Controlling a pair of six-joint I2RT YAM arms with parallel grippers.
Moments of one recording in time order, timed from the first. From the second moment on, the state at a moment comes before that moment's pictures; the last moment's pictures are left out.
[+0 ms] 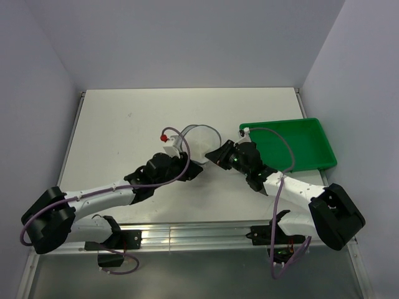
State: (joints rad) left arm -0.89 1.22 0.56 0.33 -0.04 -0.77; right arm 0.59 1.22 0.47 0.39 -0.09 1.04
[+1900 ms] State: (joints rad) left arm -0.98 1.38 0.61 0.43 -0.37 -0.75; right arm 0.61 1.25 0.53 0.39 -0.09 1.03
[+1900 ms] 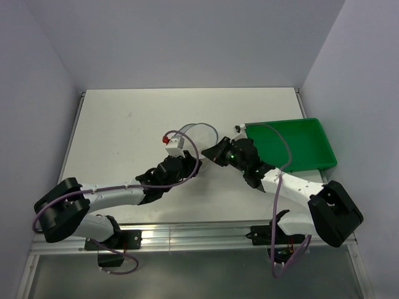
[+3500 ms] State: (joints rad) left arm -0.93 1.15 0.51 0.36 -0.20 -0.55; right arm 0.54 1.29 0.62 0.28 -0.25 0.88
